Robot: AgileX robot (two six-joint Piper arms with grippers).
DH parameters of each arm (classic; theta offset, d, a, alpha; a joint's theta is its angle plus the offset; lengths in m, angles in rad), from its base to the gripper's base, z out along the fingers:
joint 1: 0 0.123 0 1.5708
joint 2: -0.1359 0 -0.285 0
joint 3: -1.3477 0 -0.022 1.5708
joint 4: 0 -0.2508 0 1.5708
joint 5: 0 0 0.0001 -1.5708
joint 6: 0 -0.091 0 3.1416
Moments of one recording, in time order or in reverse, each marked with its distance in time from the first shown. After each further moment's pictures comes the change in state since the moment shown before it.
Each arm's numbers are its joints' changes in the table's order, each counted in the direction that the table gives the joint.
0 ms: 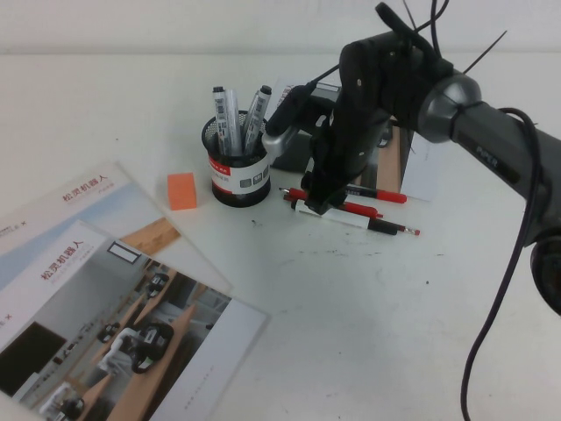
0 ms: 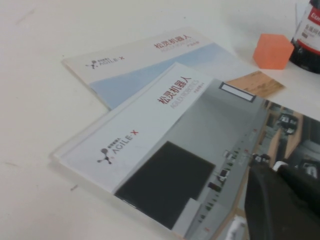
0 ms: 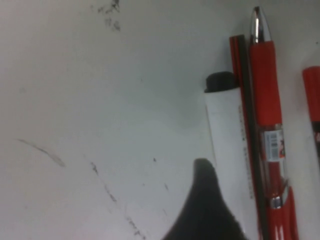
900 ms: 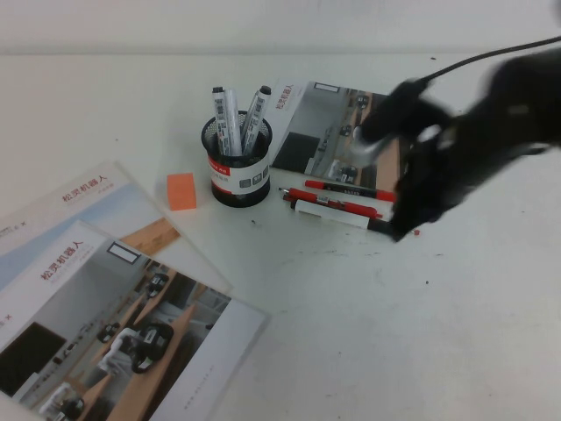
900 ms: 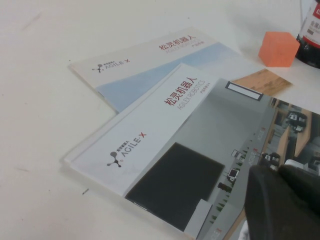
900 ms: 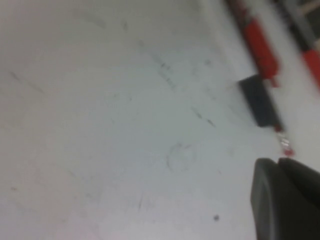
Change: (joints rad) right arm -0.062 0.620 -0.804 -0.026 -0.331 -0.102; left arm 0.000 0.000 0.000 -0.040 0.000 0.000
